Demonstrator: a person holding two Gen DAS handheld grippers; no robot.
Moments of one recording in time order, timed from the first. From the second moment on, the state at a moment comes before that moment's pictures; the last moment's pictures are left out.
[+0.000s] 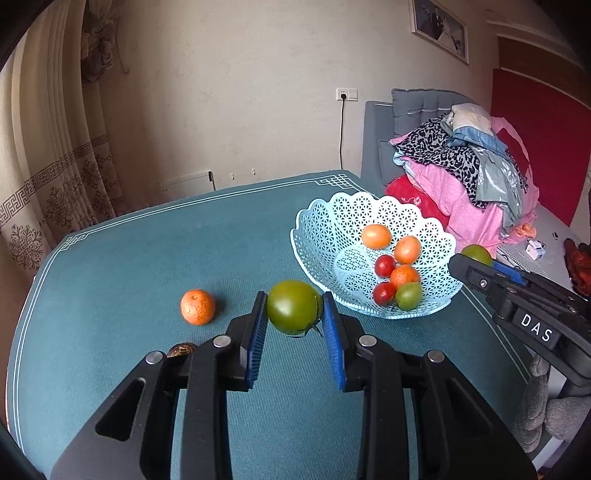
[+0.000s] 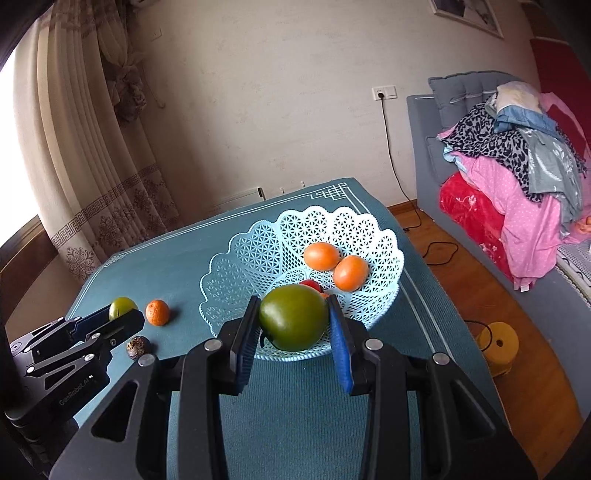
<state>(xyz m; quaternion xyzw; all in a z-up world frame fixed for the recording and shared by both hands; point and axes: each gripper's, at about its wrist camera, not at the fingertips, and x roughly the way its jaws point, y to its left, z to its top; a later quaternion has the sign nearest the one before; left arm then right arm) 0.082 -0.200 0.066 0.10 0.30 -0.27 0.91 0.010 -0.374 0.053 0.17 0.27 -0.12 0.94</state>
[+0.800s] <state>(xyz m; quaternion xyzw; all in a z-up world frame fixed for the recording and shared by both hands) 0.118 -0.259 0.052 0.10 0.31 -0.30 0.89 0.031 -0.403 0.039 0.17 0.28 -0.15 0.93</state>
